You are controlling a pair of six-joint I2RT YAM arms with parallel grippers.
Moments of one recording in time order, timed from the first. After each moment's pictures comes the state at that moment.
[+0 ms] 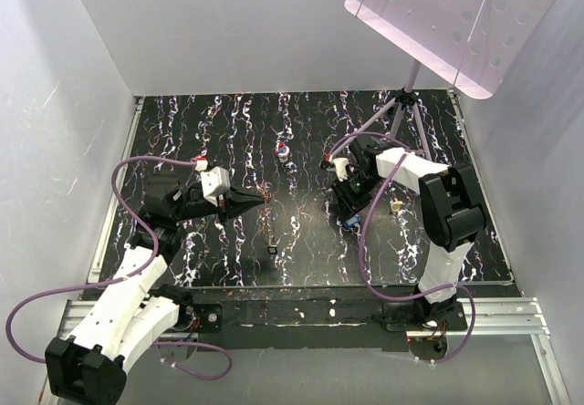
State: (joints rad) left arm -0.30 0.79 0.63 0.15 1.03 0.10; right arm 0.41 1.86 1.21 -0.80 -0.50 -0.25
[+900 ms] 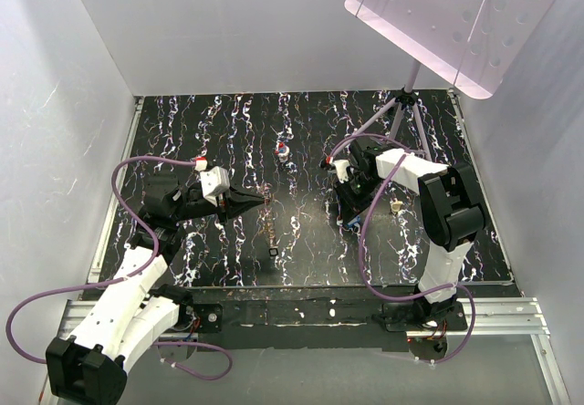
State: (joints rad) left arm -0.30 0.79 0.62 0.16 1.03 0.09; right arm 0.42 1.86 1.20 -0.80 -0.48 -0.25
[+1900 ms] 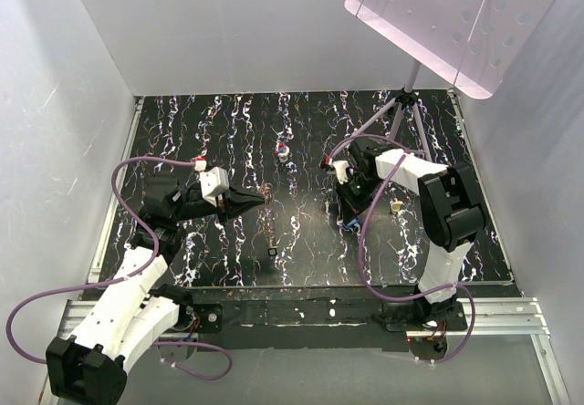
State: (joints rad) left arm -0.30 0.79 0.62 0.18 1.04 0.08; right arm 0.42 1.86 1.19 -0.80 -0.47 -0.25
